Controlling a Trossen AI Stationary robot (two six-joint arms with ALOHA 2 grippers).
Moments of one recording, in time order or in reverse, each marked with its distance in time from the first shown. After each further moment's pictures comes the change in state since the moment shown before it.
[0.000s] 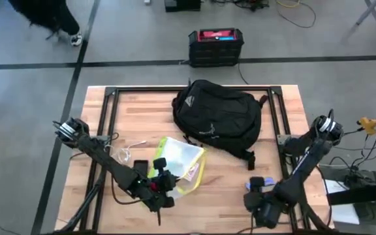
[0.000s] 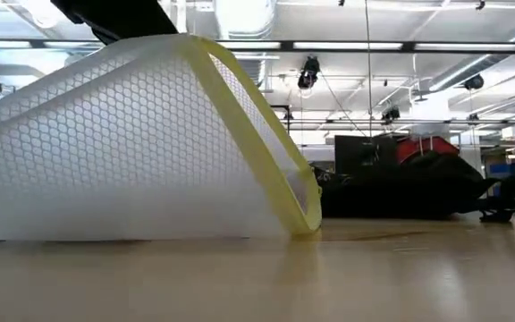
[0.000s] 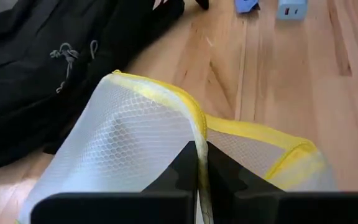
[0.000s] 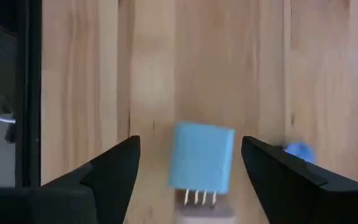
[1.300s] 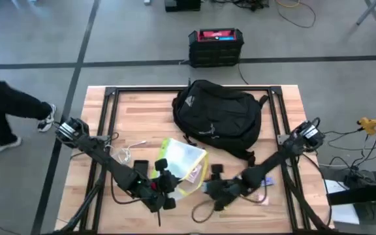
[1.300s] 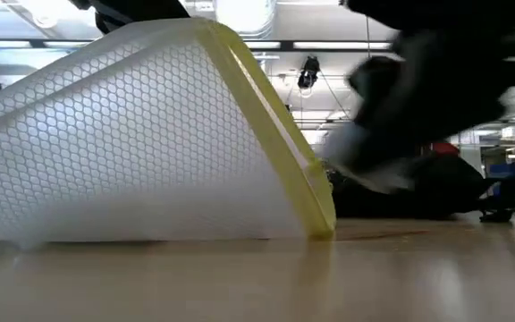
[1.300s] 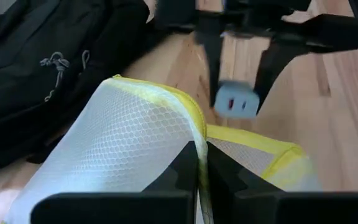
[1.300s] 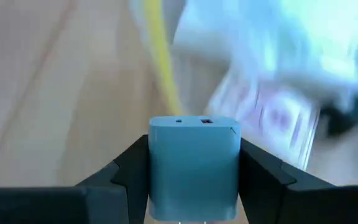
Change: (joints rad) left arm -0.003 -0.002 0.001 0.069 0.009 0.009; right arm -0.415 0.210 -0.004 0.733 0.213 -0.739
